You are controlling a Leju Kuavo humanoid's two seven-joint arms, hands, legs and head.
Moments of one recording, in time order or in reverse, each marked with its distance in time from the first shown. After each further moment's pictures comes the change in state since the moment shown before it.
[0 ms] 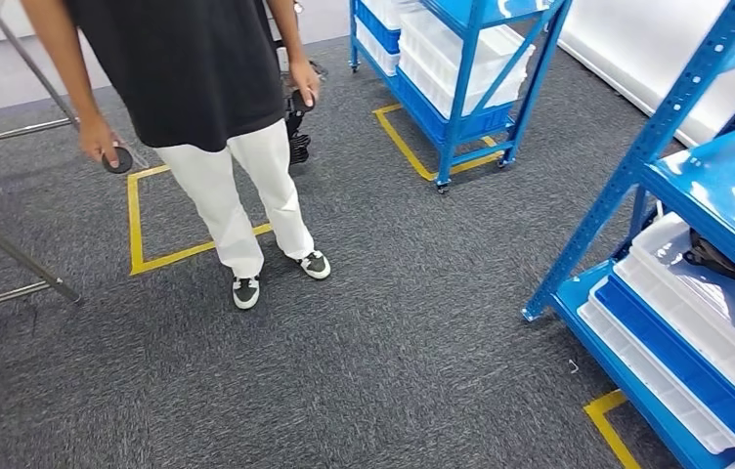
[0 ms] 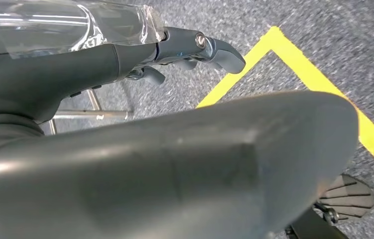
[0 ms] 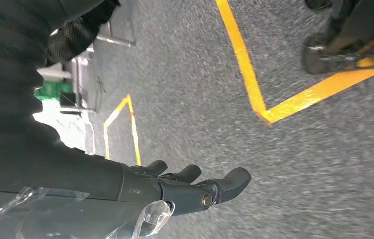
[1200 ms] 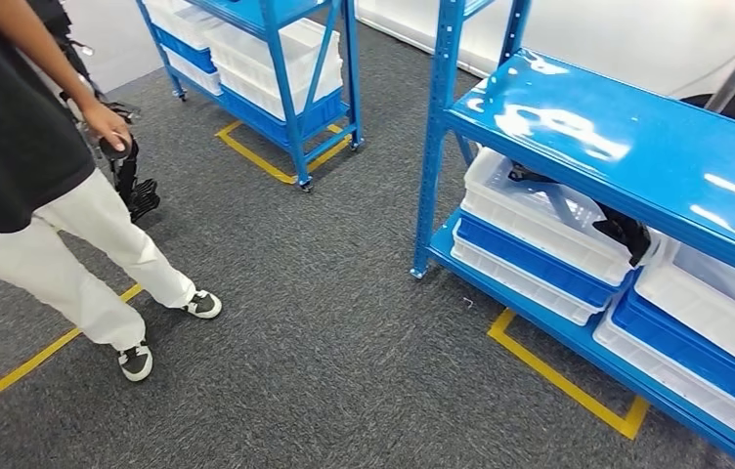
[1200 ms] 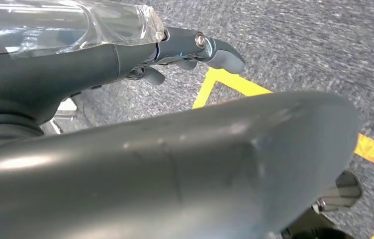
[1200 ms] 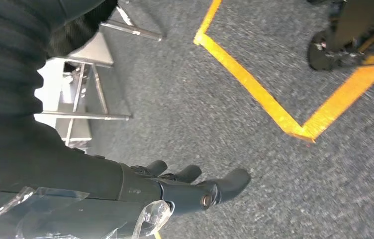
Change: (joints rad) left arm -0.004 0.003 0.000 0.000 0.009 -0.002 -0.019; right arm -0.001 -0.004 0.000 0.003 -0.014 0.000 0.004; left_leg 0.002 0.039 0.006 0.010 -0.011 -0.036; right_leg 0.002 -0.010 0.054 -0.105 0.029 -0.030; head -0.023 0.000
